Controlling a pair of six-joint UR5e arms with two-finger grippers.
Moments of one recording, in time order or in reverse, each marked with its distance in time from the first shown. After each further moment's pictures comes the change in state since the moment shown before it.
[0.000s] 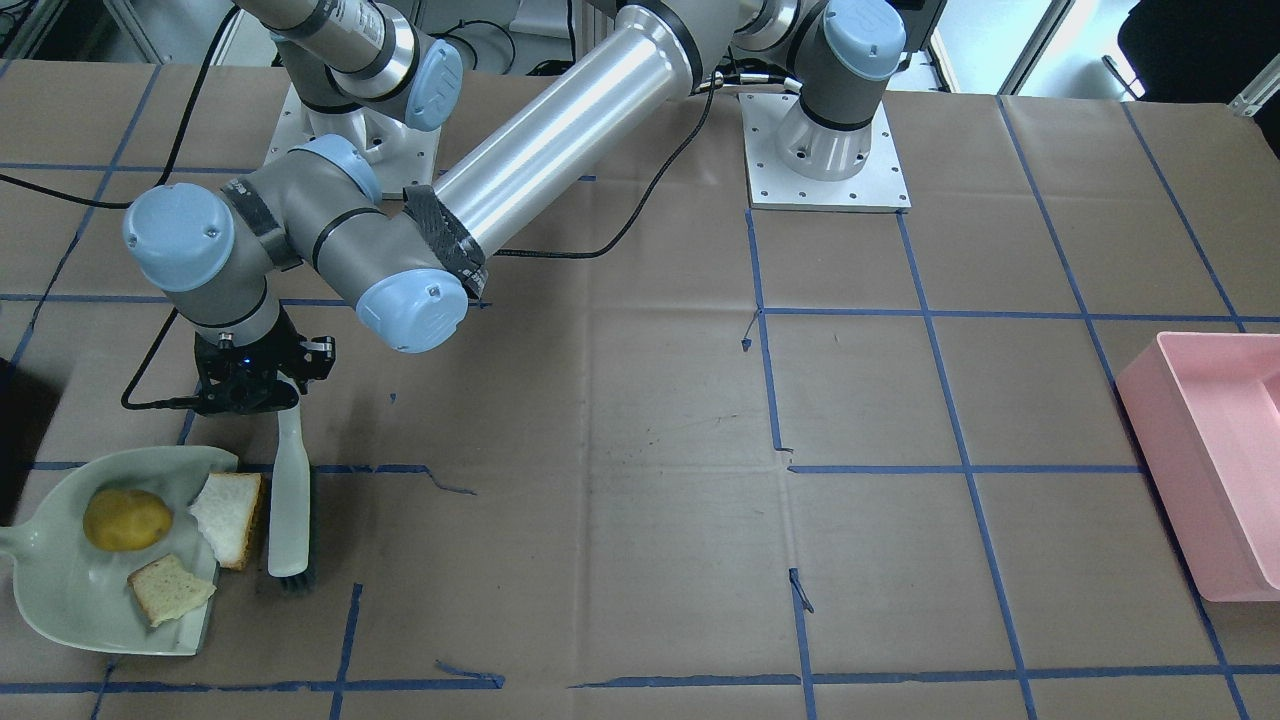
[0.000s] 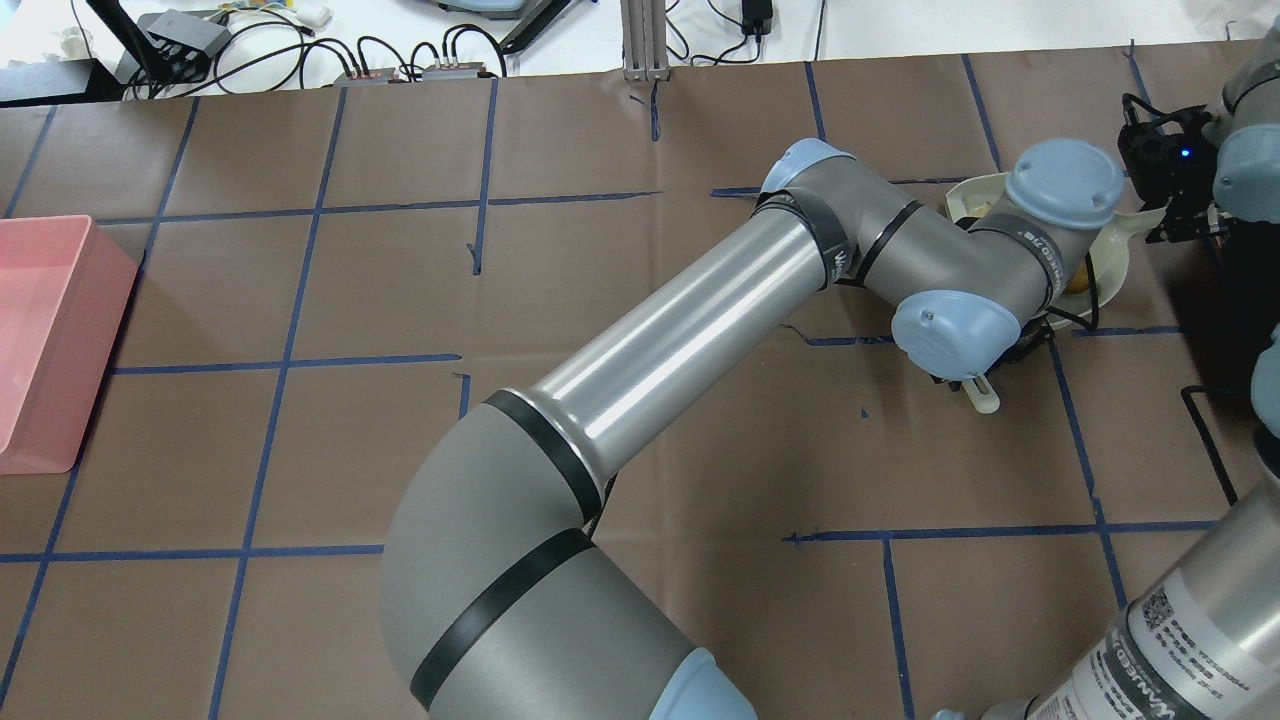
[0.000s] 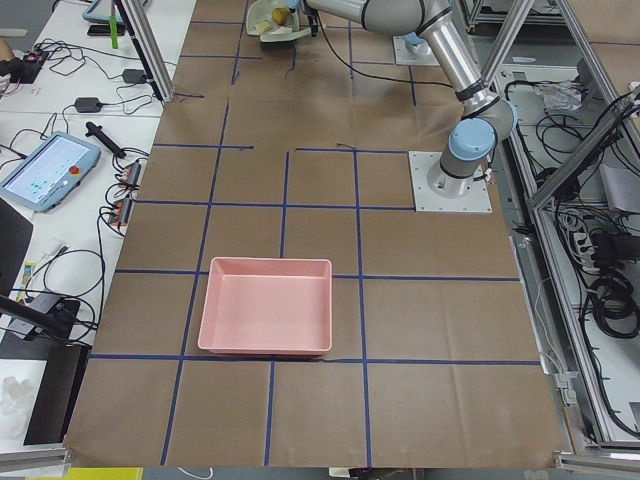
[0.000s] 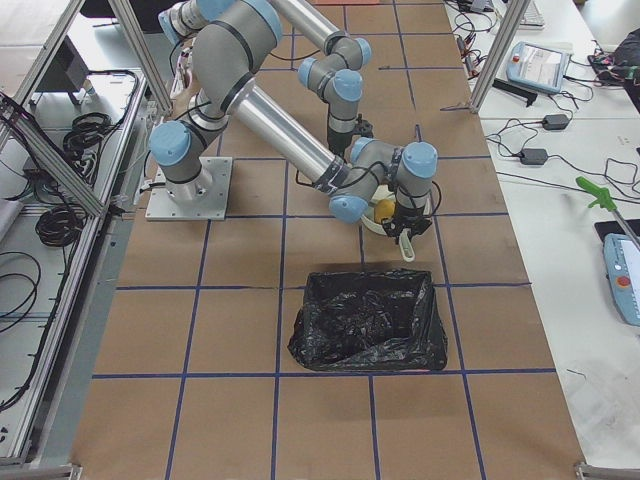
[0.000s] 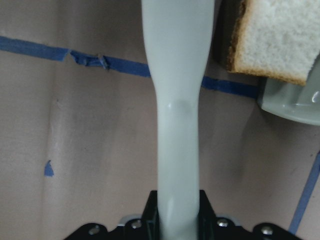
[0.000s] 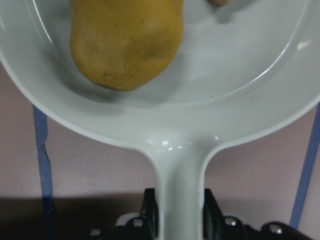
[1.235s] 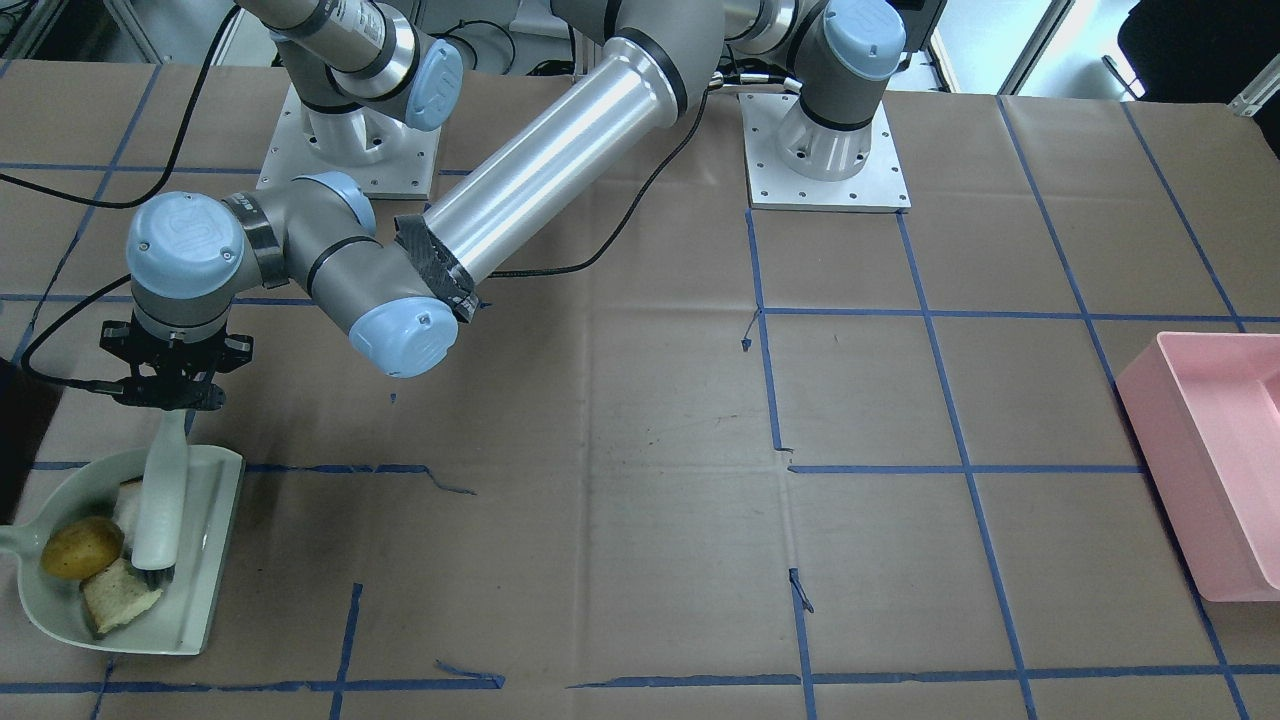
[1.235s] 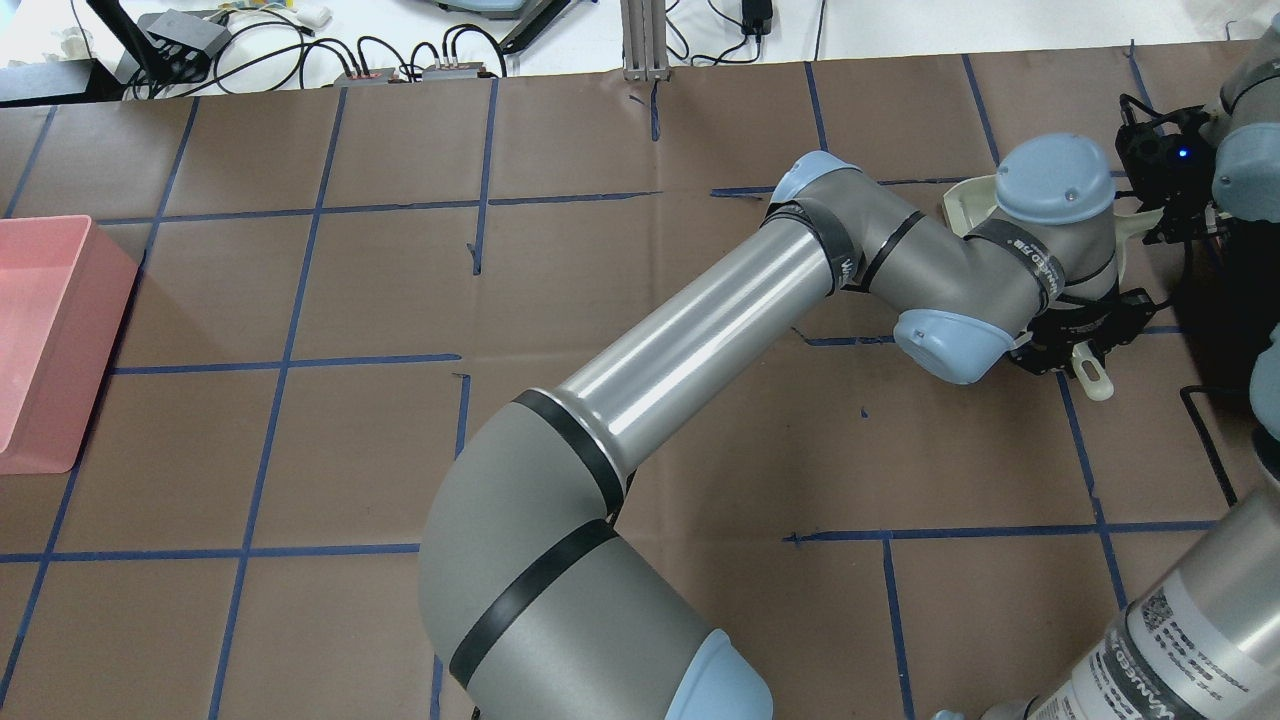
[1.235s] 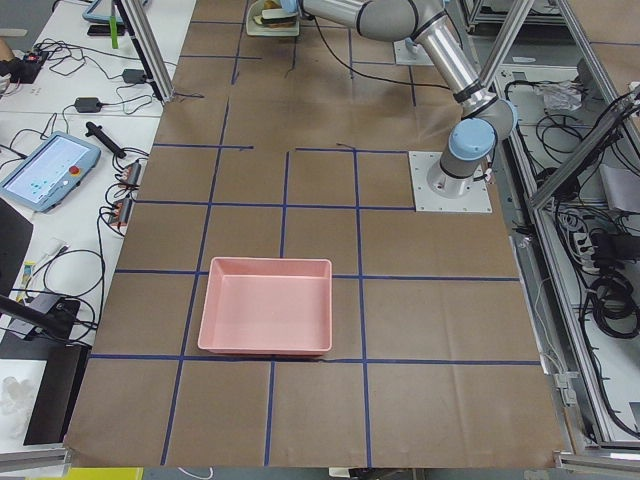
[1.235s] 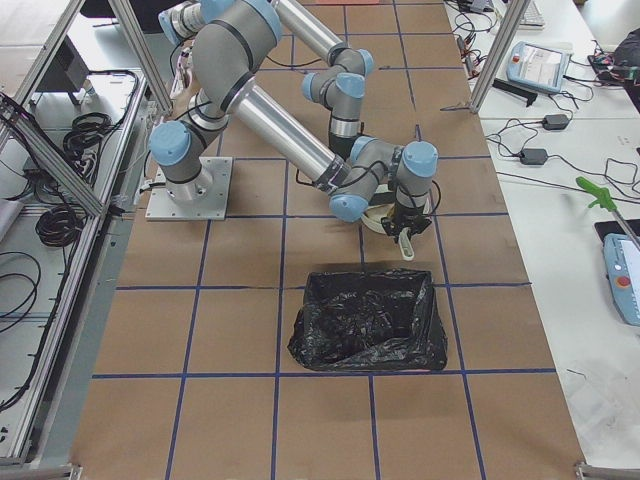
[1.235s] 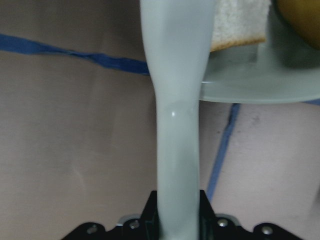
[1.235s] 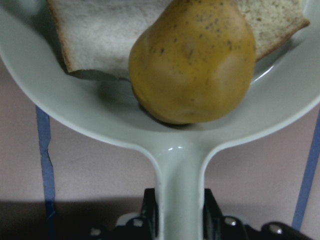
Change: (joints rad) left arm 0.000 -0.057 0.055 0.264 -0.283 0.008; right arm 0.003 -0.002 0.000 0.012 0.004 0.001
